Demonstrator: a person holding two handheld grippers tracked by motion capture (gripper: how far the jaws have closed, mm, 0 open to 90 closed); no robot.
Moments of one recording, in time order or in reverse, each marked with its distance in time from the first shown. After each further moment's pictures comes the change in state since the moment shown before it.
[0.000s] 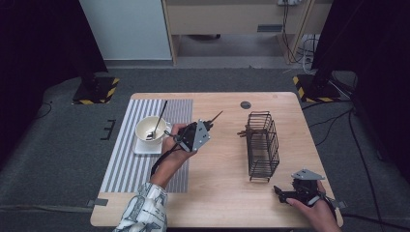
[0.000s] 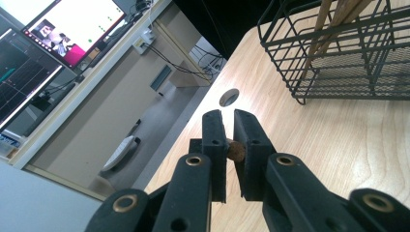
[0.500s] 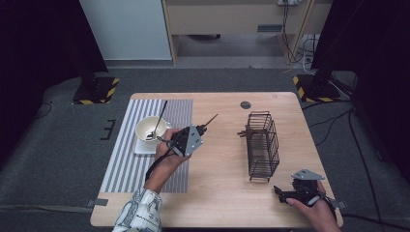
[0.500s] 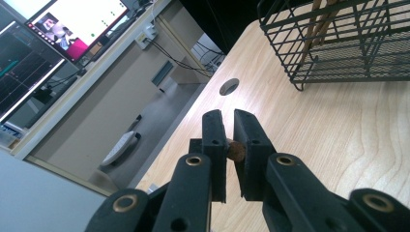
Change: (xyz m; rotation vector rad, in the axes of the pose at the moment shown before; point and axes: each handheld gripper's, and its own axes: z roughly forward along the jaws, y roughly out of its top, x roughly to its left) left arm -0.002 -0.019 -0.015 0.001 0.011 -0.020; right arm 0.000 0.000 0.000 0.000 0.000 -0.001
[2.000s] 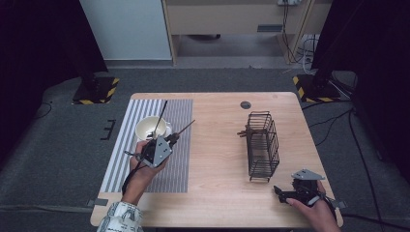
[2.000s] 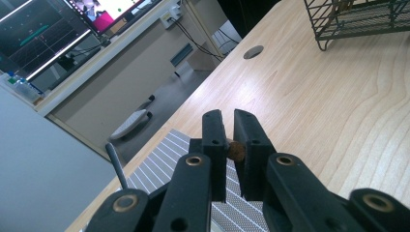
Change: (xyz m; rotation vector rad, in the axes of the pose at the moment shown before) left arm 0.009 -0.067 -0.057 0.020 0.074 -0.112; right arm 0.000 0.000 0.000 0.001 0.001 0.003
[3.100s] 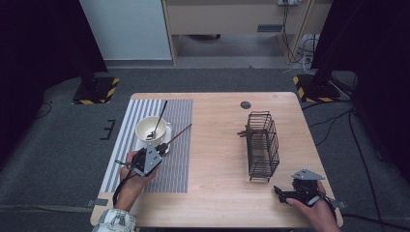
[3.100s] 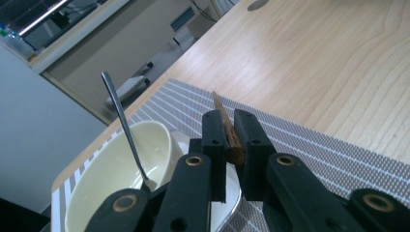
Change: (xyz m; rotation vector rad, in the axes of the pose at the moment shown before) left arm -0.004 -0.041 -0.019 0.125 0.006 -0.056; right arm 0.000 0.000 0.000 0.000 -0.001 -0.001
